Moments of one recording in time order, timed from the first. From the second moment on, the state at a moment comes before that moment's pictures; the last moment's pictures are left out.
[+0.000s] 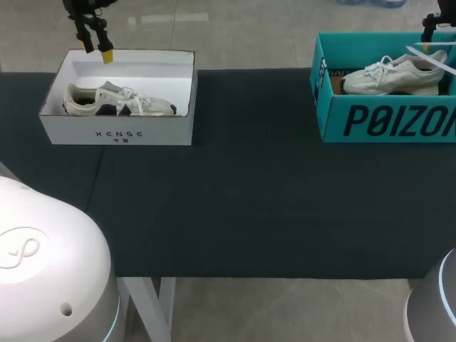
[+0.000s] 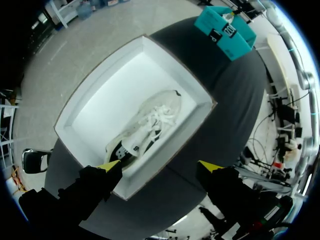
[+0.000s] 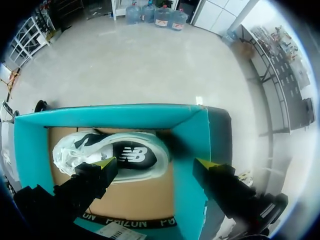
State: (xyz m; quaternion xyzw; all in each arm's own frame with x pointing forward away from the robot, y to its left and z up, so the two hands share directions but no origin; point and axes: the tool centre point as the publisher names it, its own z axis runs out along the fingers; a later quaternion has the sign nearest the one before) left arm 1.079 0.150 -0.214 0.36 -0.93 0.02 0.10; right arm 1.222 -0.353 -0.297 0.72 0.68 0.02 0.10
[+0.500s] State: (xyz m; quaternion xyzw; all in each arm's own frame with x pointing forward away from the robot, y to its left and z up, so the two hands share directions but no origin) left arm 1.079 0.150 -0.214 0.36 -0.93 0.02 0.10; right arm 1.210 -0.345 -0.315 0.74 0.67 0.02 0.07
